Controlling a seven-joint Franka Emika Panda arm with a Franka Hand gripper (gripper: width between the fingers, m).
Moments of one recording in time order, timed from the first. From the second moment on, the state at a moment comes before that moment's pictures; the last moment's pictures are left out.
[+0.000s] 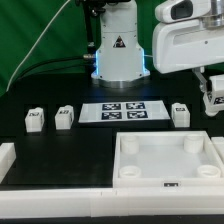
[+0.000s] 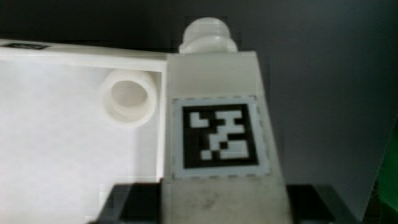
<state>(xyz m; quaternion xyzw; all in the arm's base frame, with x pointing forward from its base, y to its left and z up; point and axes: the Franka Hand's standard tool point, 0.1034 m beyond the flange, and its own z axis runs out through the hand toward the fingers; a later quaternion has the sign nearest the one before) 0.508 0.148 0.117 -1.00 -0.05 -0.04 0.07</state>
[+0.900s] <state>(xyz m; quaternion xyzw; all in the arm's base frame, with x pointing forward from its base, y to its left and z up) 0.591 0.112 0.131 -0.99 -0.10 -0.12 0.06</state>
